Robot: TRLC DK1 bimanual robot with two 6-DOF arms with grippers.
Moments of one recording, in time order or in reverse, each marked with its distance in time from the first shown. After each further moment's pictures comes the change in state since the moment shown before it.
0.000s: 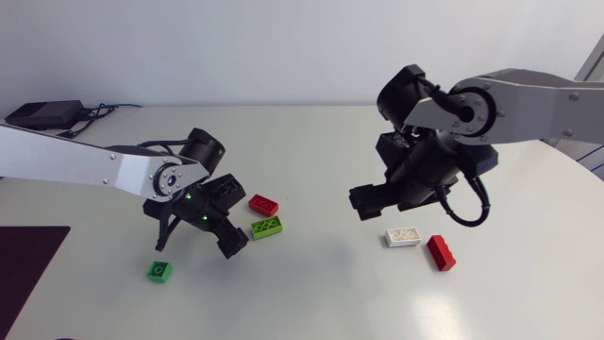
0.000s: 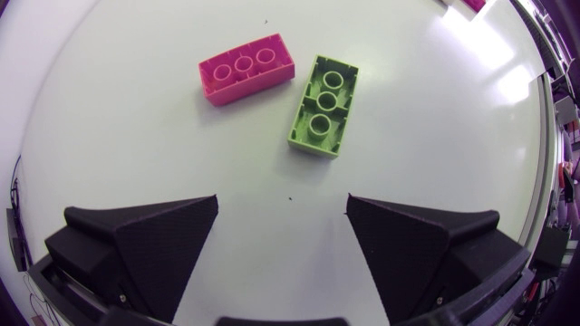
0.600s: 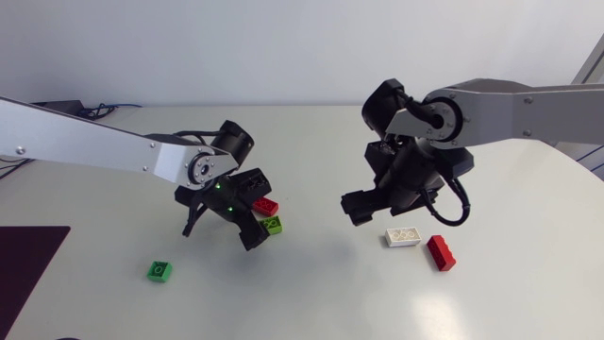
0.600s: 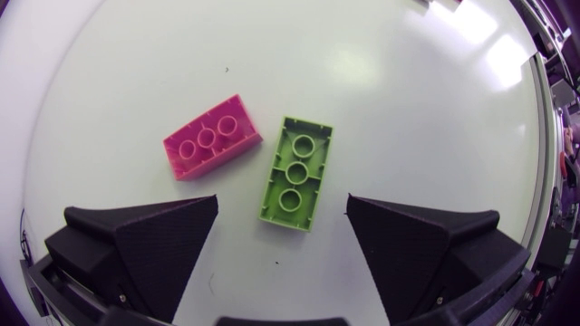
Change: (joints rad) left arm -0.082 0.103 0.151 -0.042 0.005 0.071; right arm 0.008 0.080 0.023 0.008 0.000 -0.005
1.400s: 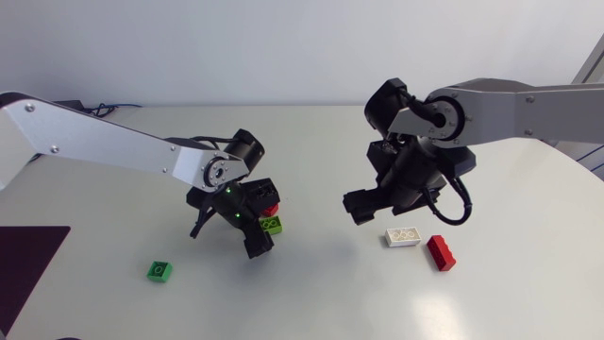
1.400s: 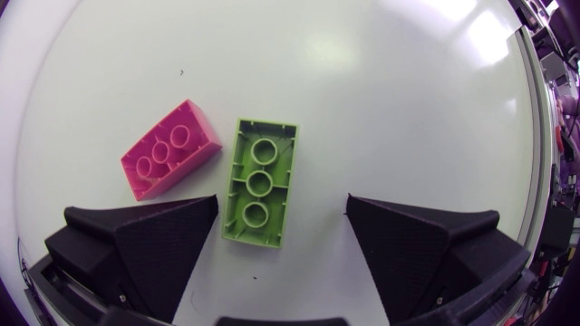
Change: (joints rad) left arm -0.027 0.071 0.043 -0.043 0.040 0.071; right arm -0.012 0.000 0.000 0.000 0.000 -0.004
